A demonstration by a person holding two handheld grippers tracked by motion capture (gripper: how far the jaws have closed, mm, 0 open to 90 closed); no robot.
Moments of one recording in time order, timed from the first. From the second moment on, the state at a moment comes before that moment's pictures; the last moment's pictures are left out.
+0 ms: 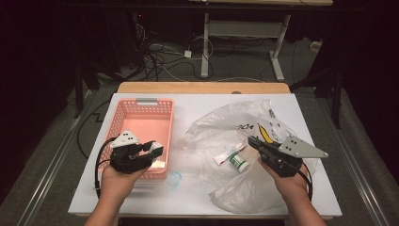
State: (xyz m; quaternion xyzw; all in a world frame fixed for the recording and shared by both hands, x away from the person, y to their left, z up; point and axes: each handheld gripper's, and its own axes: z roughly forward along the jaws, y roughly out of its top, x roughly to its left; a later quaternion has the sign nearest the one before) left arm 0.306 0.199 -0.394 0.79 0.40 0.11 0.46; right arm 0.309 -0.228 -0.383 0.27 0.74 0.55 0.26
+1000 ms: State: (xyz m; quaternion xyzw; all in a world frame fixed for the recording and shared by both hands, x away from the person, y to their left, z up) left arm 0.308 0.093 -0.405 0.83 0.32 0.07 0.44; right arm 0.308 -0.230 -0.381 0.27 0.74 0.56 0.26
